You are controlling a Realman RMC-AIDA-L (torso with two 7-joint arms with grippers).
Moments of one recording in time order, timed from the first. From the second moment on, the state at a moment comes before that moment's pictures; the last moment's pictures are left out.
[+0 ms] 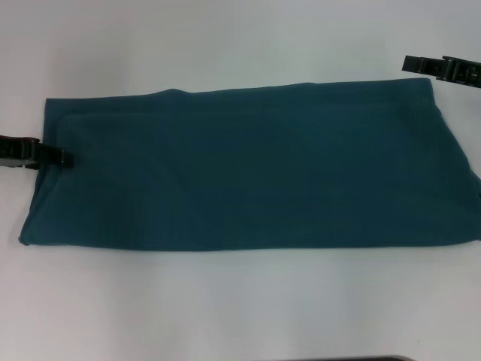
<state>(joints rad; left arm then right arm) -0.61 -2.03 -2.49 -0.85 -0.46 1.39 -2.40 0.50 2.00 2.53 0.60 -1.99 1.24 -1.22</state>
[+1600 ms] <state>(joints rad) -0.64 -2.05 -2.47 -0.88 -0.47 1.43 -2.38 0.50 2.00 2.53 0.60 -1.99 1.25 -1.22</state>
